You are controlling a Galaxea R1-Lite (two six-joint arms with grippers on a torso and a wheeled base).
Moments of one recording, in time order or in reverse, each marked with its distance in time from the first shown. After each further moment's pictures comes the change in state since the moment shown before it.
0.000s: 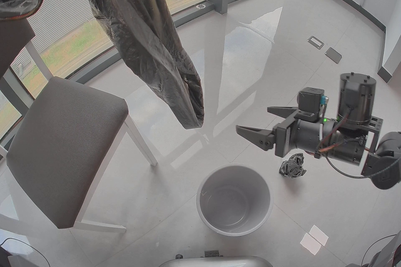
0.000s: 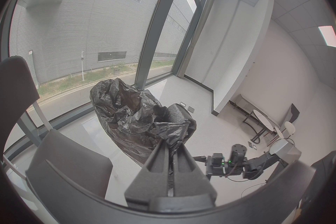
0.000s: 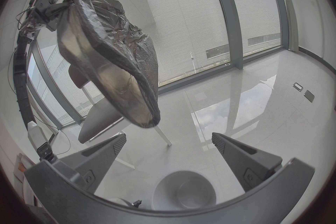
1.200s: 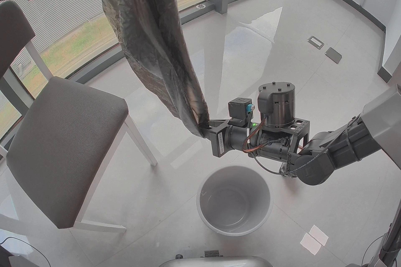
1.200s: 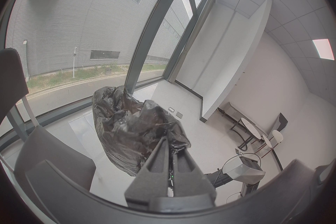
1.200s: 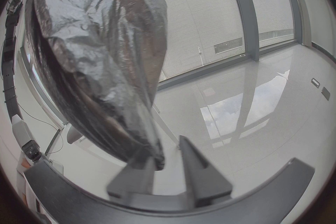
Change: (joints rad) left arm -0.077 0.011 -0.020 -0.064 0.000 -0.047; right arm 0.076 0.376 -0.284 -0.032 0.004 0.004
